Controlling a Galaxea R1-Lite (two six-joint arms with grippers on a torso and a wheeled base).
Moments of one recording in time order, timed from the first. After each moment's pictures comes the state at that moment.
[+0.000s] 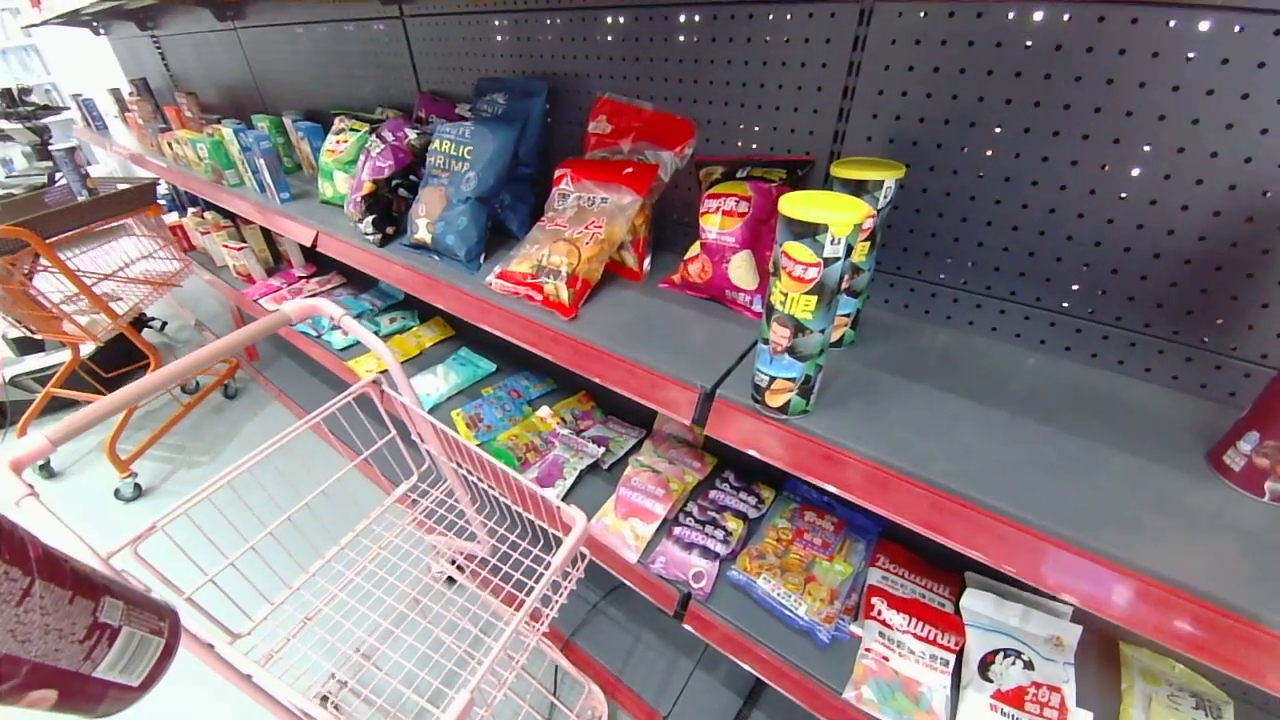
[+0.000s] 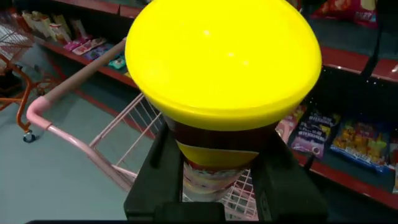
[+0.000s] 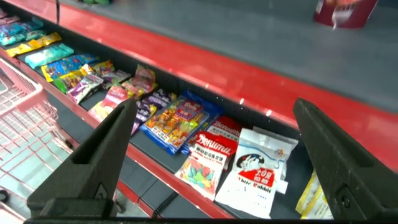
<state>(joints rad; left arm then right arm) -0.05 0.48 -0.51 0.08 0.03 0.06 0.00 0.00 0.00 0.00 -0.01 0.00</state>
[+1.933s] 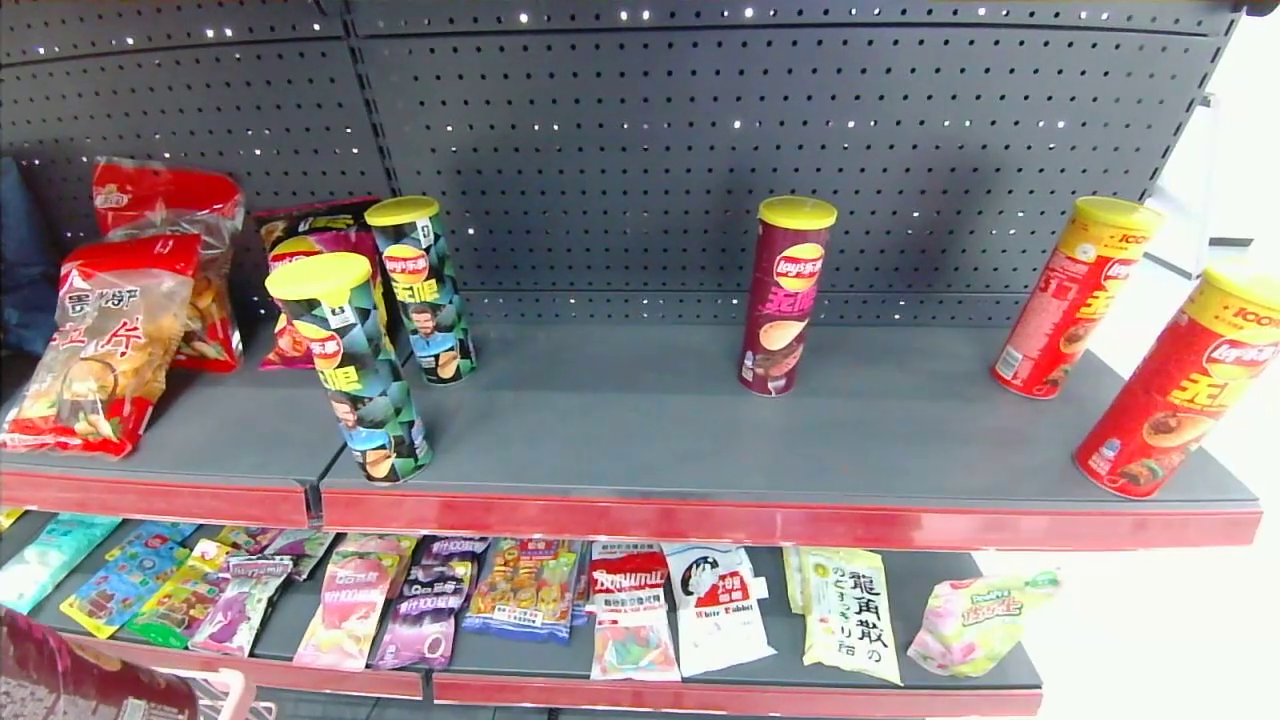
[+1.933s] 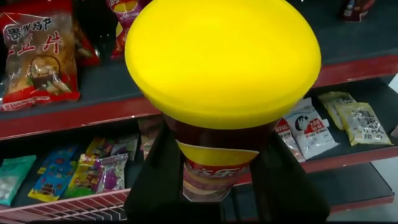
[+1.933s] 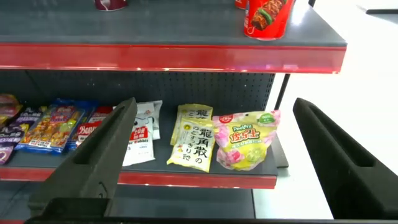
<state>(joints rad) -0.05 0.32 -0.45 0.21 -0.10 0.14 0.00 0.00 0.00 0.00 -0.01 -0.01</state>
